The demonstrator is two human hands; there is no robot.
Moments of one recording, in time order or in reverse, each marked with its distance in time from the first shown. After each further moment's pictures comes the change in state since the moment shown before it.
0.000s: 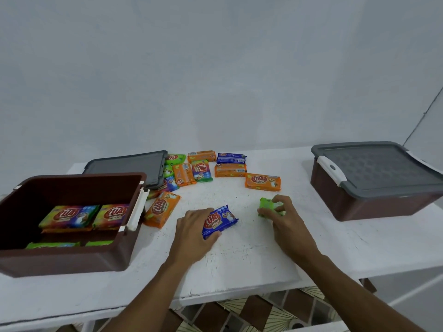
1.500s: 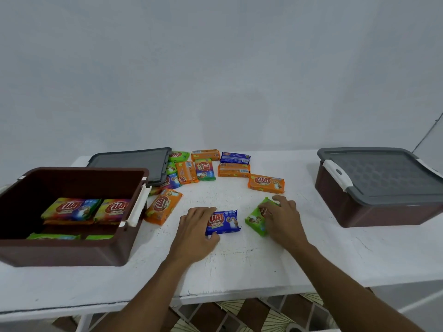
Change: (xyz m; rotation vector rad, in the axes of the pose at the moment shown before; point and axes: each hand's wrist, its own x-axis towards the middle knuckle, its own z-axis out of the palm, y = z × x) left_hand 0.003 0.002 0.003 0.036 -0.079 -0.001; right_hand 0.040 0.000 0.015 -0.048 -0.283 0.350
